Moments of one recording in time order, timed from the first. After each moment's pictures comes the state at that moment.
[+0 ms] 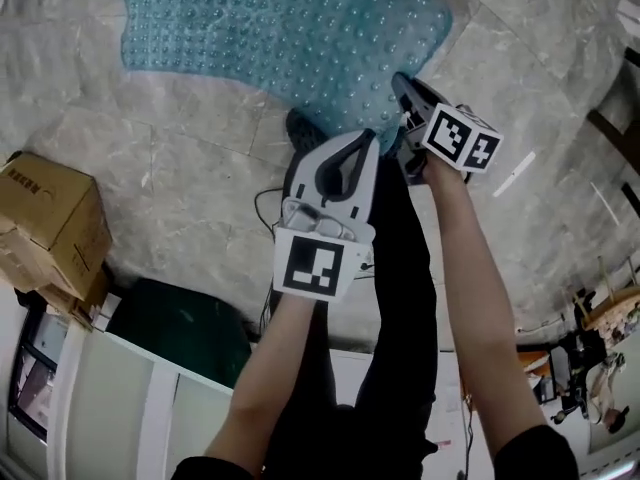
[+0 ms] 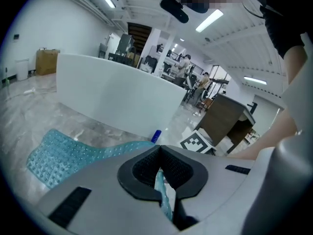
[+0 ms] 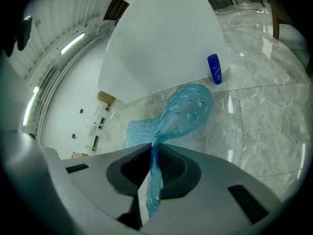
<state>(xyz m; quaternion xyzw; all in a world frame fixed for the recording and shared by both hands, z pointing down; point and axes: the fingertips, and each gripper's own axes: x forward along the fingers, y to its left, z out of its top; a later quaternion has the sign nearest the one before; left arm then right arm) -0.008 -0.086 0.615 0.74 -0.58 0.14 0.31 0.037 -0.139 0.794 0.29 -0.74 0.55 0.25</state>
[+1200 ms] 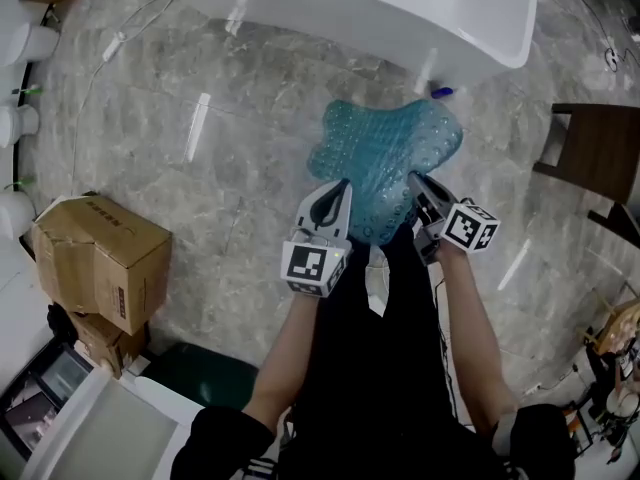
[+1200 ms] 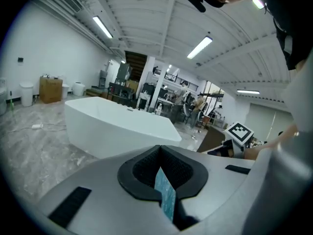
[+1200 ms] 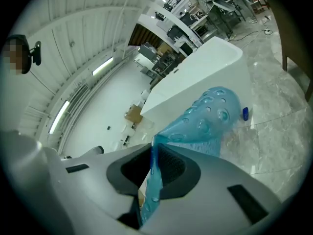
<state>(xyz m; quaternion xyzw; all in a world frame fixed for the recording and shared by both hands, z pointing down) -0.159 -0.045 0.242 0.74 -0.62 0.07 0.24 -0.034 -0.107 0.319 0.27 -0.81 0.51 0.11</state>
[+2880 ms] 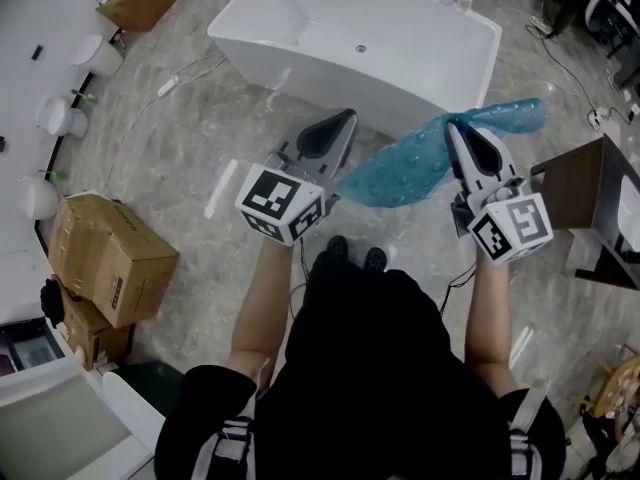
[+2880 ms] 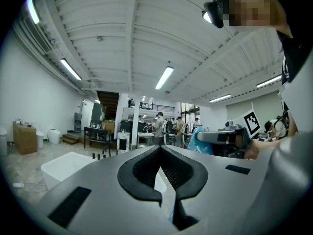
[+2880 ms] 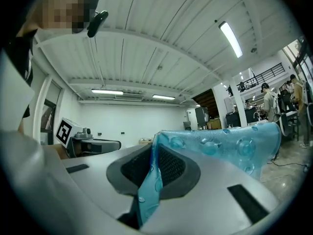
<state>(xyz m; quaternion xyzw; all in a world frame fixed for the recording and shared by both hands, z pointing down) -0.029 -0.094 -0.086 0.82 -0.58 0.01 0.01 0.099 -0.143 -0.099 0.24 -0.97 0.02 -0.03</state>
